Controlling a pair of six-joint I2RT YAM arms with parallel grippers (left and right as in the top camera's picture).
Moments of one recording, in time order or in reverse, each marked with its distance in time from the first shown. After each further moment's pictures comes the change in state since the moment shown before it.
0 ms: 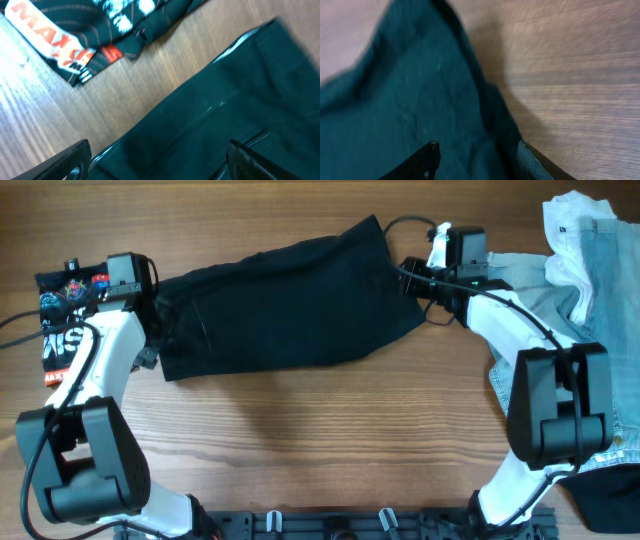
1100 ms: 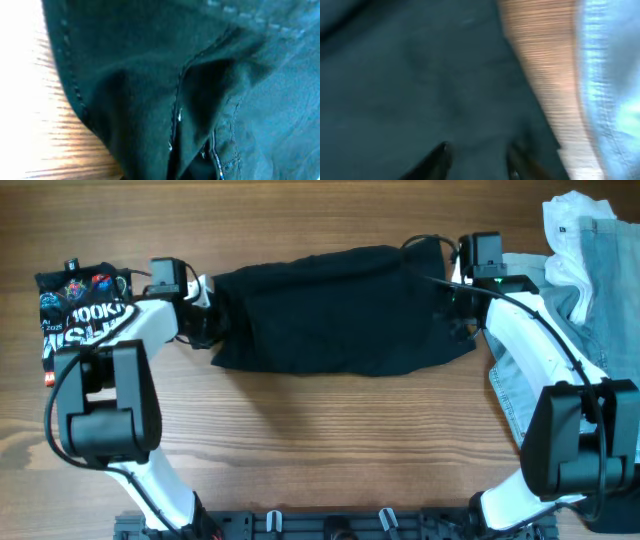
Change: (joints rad) left arm -0.094 0.261 0.005 0.215 0.653 0.622; right arm -0.032 -0.157 0.020 -0.455 0.233 -0.100
